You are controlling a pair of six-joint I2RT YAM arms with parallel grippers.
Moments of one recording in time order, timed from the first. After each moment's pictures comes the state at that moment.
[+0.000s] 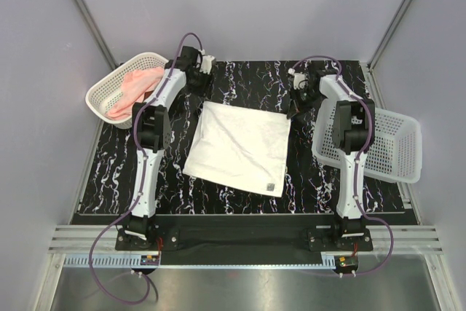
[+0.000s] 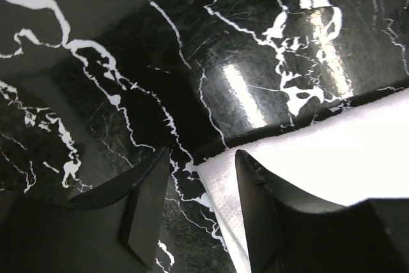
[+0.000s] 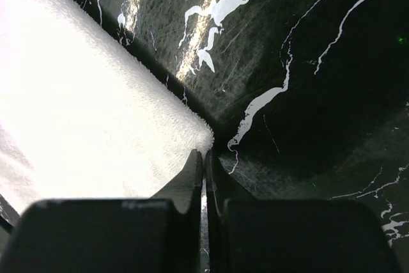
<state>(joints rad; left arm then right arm) -0.20 2.54 2.36 -0.84 0.30 0.17 0.08 2.37 1.94 -0.86 -0.53 -0.23</state>
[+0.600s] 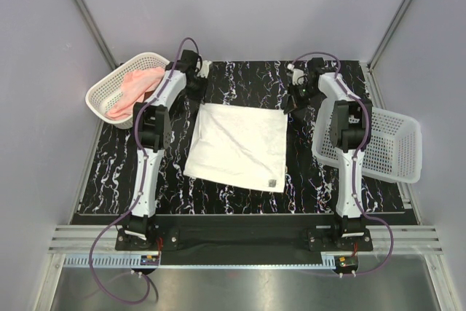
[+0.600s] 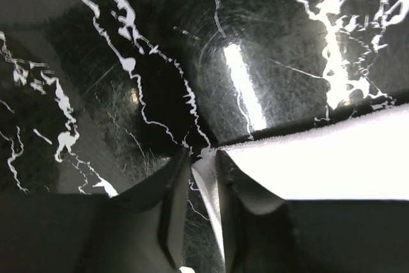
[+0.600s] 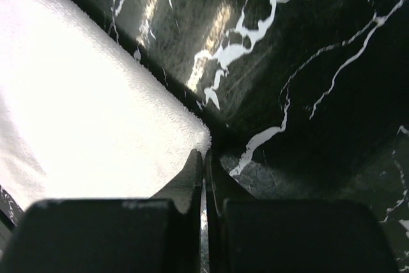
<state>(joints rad) -0.20 2.57 2.35 -0.89 0.22 0.09 0.08 2.43 2.04 -0.87 -0.58 -0.22</state>
